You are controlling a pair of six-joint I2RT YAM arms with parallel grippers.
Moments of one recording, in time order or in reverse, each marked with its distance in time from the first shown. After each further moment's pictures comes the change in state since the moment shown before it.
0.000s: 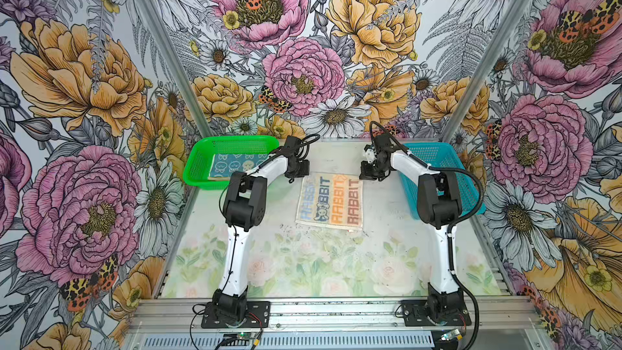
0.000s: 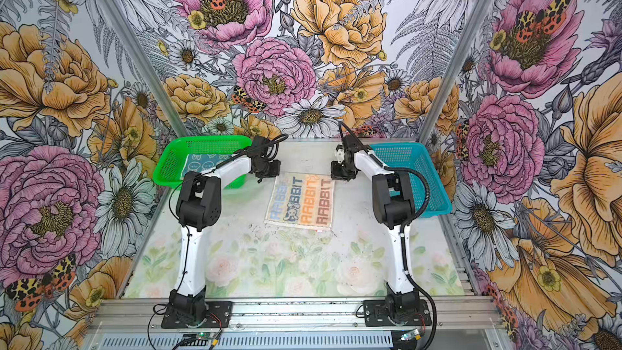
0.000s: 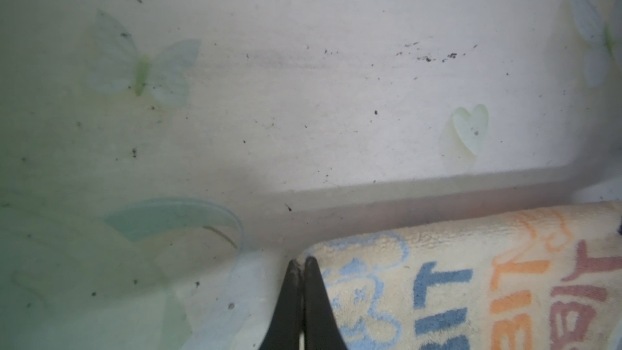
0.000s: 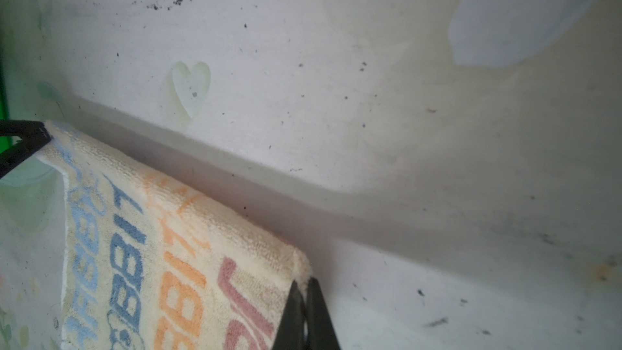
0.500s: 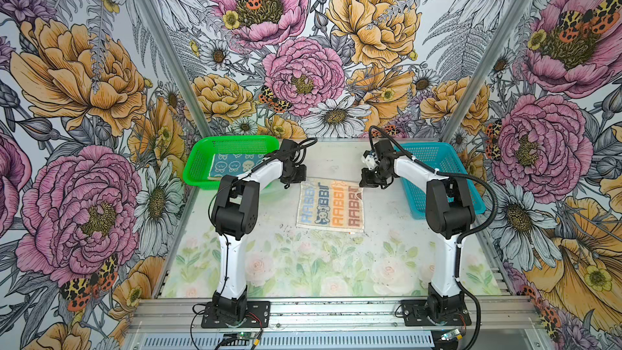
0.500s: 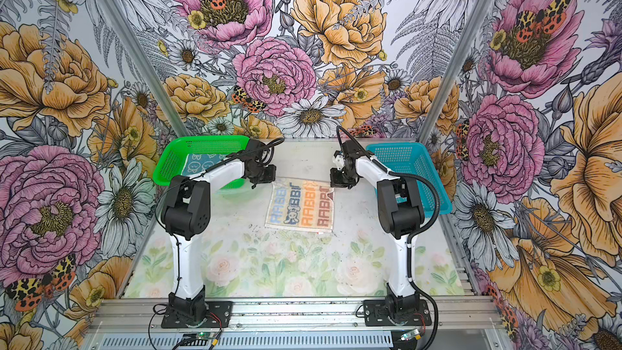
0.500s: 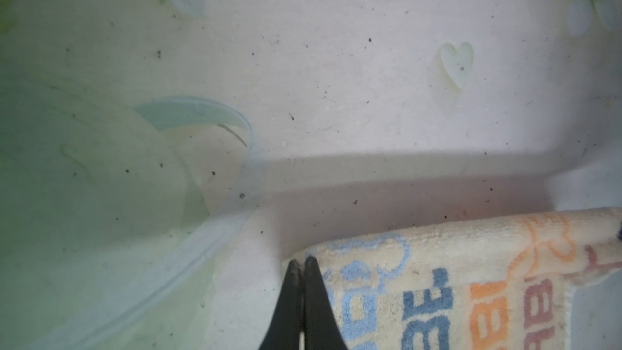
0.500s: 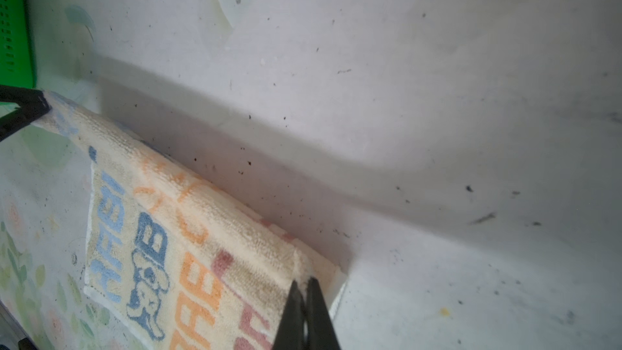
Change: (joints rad) left arm 0.000 -0.180 -0.209 -0.001 0.006 0.002; right arm 0.029 -0.175 -0.235 0.030 -0.027 -0.026
